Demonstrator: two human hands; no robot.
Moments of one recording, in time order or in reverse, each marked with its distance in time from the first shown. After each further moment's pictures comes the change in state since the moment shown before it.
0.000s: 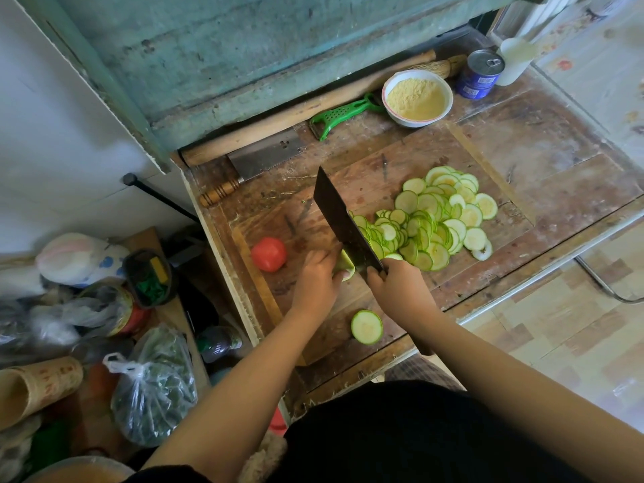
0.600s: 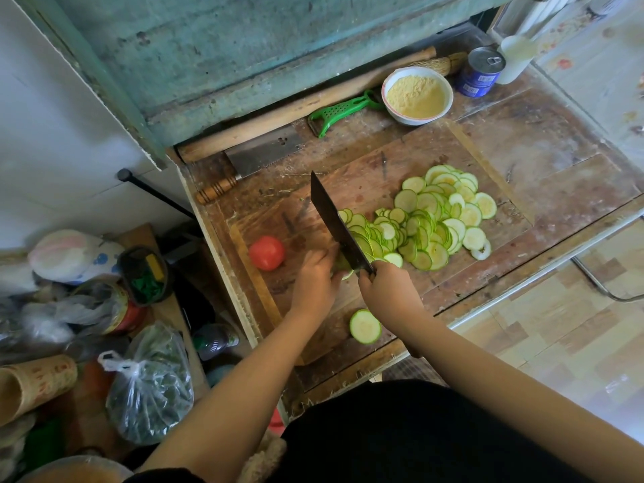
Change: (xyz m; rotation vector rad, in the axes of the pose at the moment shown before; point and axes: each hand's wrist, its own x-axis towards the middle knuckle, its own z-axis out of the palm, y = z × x) left_hand -0.001 -0.001 0.001 -0.026 0.009 -0.009; right_hand 0.004 -0.004 0.016 -0.078 -0.013 0.042
